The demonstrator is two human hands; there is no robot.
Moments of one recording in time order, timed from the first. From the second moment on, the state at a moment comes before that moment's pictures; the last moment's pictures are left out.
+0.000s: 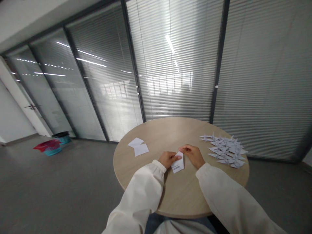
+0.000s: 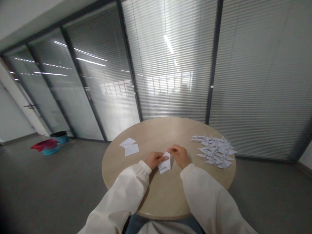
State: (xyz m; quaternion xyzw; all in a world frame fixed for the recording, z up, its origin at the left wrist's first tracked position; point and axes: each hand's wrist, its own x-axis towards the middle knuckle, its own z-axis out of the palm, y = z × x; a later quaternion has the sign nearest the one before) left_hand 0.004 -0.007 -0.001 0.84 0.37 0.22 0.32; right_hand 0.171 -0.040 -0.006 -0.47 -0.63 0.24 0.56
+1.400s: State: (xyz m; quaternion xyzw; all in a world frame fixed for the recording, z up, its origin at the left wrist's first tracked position) left_hand 0.001 -0.006 0.009 0.80 0.45 0.36 0.18; right_hand 0.168 -0.034 -0.018 -0.41 -0.64 0.39 0.52
